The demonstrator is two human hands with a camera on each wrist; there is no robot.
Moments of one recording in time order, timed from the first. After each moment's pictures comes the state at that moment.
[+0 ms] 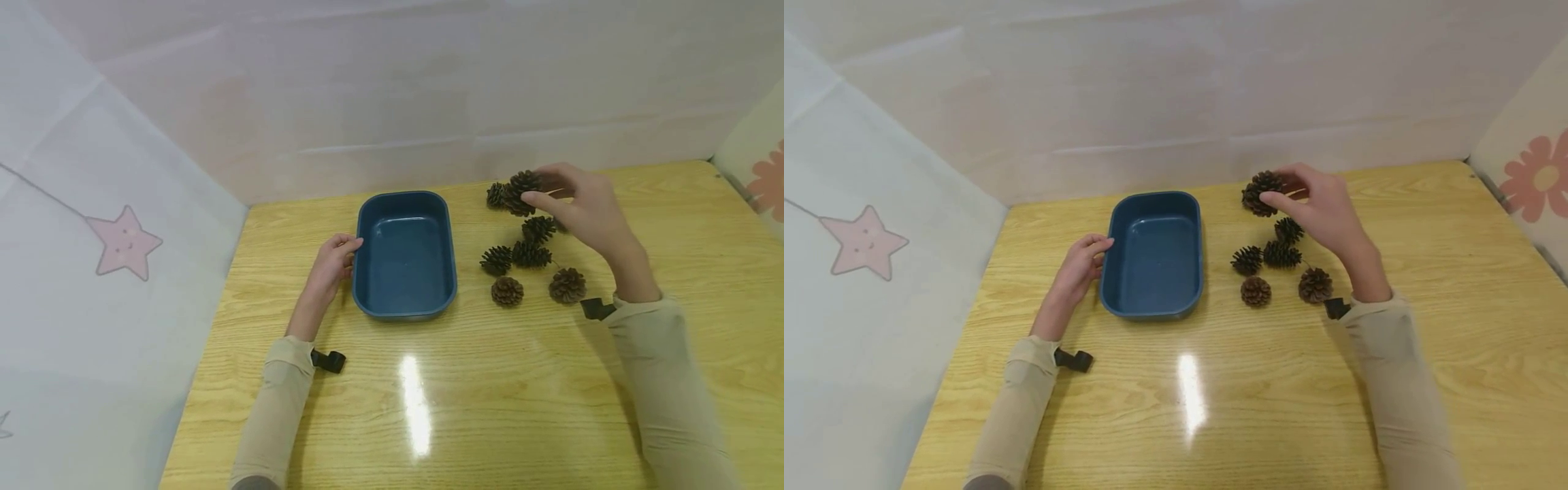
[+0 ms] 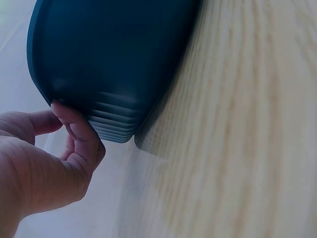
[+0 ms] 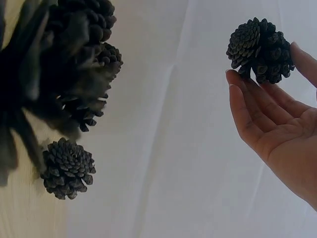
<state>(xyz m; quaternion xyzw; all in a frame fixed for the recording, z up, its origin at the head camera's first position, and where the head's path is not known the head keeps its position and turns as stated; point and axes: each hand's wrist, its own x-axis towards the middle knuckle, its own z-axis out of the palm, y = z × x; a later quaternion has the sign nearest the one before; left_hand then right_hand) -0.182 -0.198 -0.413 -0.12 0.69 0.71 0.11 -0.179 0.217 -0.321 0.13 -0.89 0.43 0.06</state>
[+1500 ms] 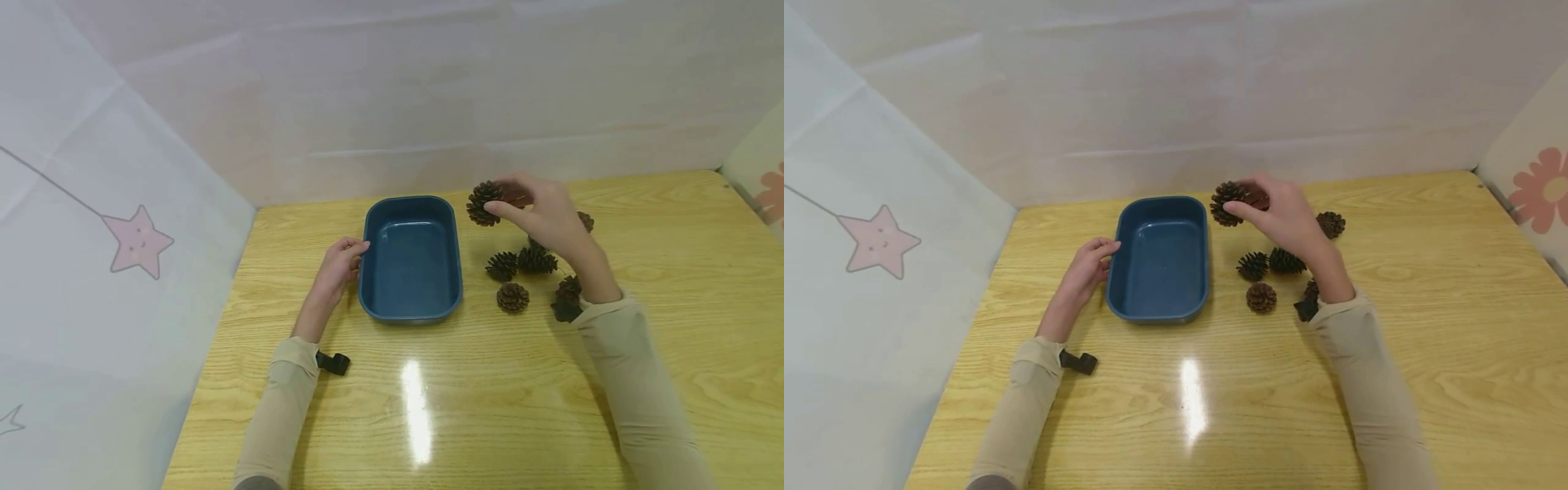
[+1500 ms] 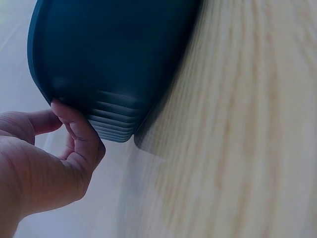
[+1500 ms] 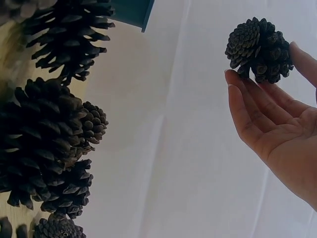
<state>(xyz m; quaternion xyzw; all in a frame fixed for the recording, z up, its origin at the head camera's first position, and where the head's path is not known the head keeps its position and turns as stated) -0.186 -0.192 -0.417 -0.12 0.68 0.71 0.11 -0.188 0.172 -0.324 0.19 -0.88 0.43 0.05</state>
